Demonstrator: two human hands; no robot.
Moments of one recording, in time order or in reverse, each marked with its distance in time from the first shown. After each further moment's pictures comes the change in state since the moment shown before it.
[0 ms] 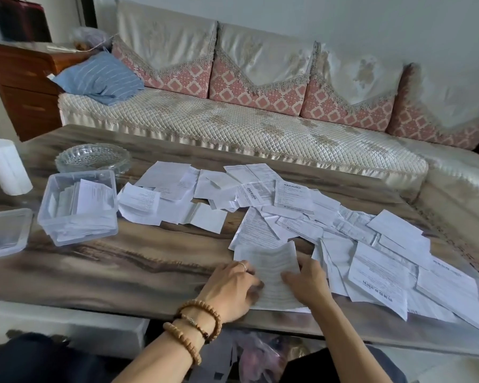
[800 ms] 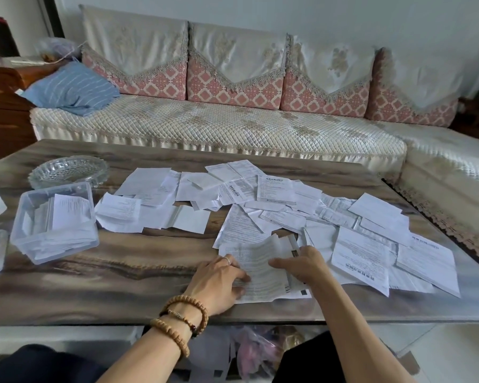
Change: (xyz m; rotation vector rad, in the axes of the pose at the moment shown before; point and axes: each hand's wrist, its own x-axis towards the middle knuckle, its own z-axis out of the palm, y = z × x) left_hand 0.008 0.002 0.000 0.086 -0.054 -0.019; right_hand 0.016 0.013 -0.028 0.139 -0.094 0.235
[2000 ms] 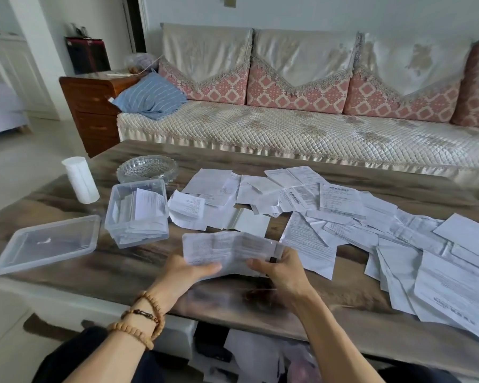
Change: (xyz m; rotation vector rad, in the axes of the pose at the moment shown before) left_hand -0.080 -0.114 -0.051 -1.166 0.445 -0.528; right_hand -0.029 -0.063 0.130 0.657 -0.464 -0.506
